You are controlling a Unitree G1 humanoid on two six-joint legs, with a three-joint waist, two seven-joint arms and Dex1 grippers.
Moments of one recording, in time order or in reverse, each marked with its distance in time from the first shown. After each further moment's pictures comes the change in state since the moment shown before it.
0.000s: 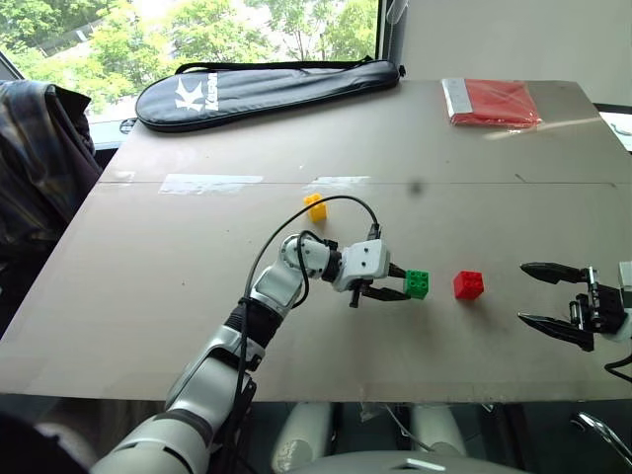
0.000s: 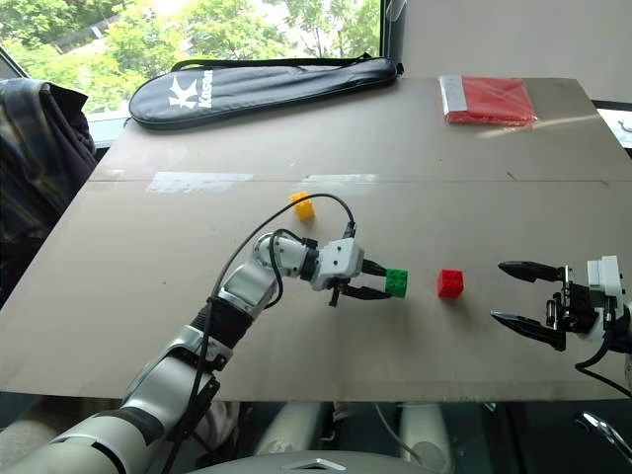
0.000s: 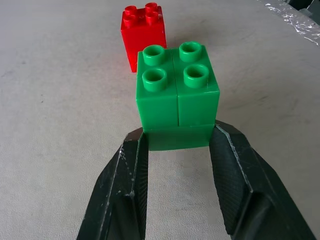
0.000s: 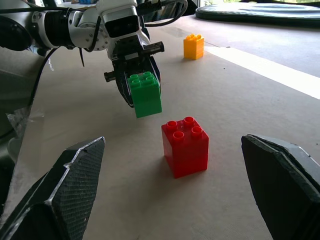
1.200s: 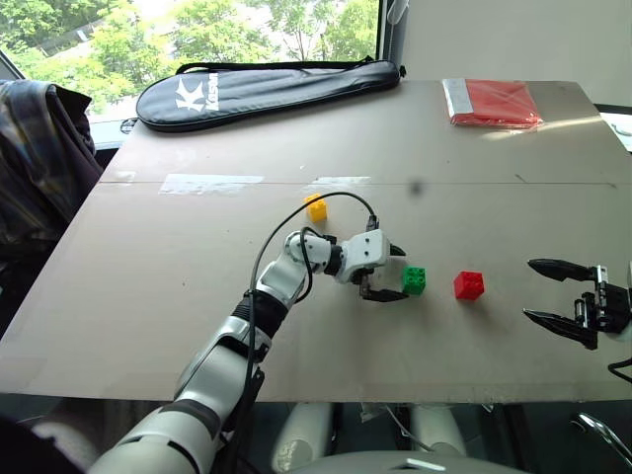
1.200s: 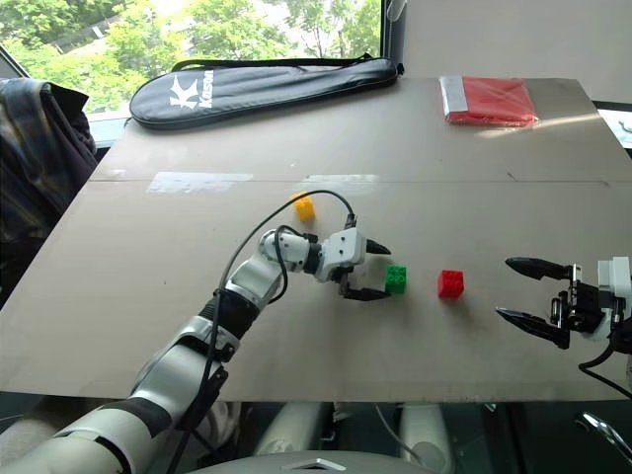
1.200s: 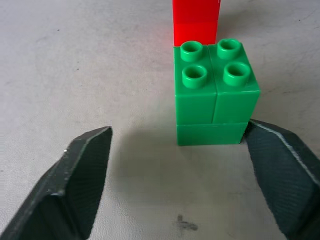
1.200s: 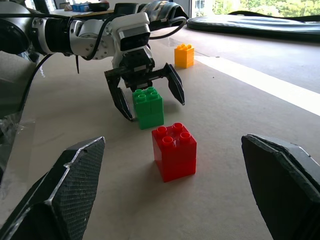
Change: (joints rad) left arm -0.060 -0.036 0.021 0.153 0.036 -0.022 0.077; right arm -0.002 -0.002 0.000 0.037 0.043 -0.050 0.000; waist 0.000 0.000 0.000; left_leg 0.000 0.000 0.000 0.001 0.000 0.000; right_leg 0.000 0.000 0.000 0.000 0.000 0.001
